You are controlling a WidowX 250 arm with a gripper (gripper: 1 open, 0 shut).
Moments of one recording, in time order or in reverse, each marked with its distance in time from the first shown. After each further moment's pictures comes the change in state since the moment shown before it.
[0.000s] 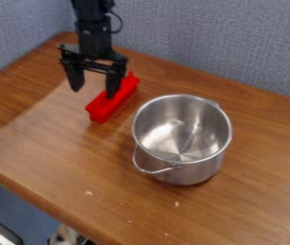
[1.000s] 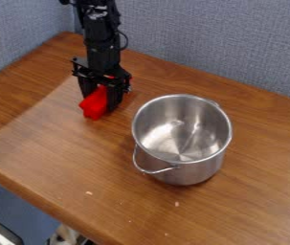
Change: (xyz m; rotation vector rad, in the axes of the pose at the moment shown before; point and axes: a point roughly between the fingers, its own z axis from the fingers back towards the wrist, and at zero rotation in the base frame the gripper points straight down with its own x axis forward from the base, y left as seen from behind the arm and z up) arm 0.018 0.008 -0.028 -0.010 -0.032 -0.177
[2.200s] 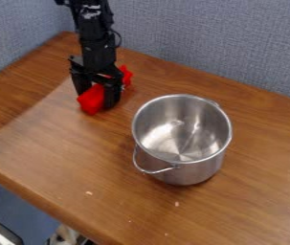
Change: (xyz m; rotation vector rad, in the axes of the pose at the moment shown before) arm 0.004 0.009 -0.004 -0.017 0.004 -0.058
